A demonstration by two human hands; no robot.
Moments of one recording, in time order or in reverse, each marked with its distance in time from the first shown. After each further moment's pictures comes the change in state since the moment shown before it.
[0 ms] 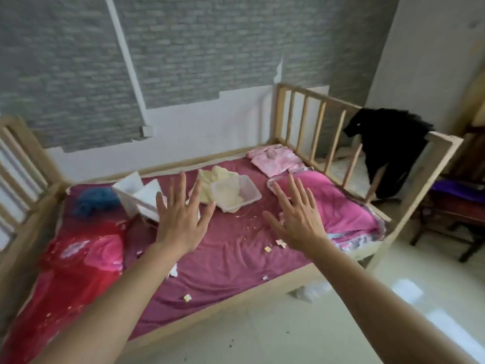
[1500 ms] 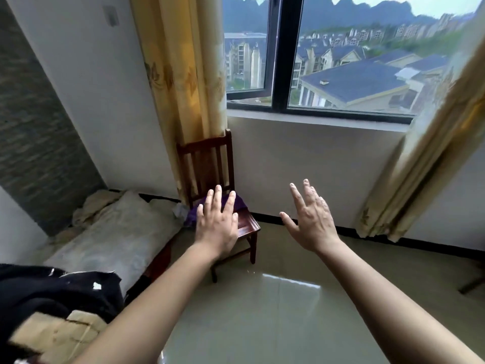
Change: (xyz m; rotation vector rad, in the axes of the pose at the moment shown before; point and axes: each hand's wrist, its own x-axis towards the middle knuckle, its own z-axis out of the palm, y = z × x) left_hand 0.424 1.168 0.347 -0.364 -0.294 0.989; right_hand 0.006 1.083 -0.194 -0.348 0.162 1.038
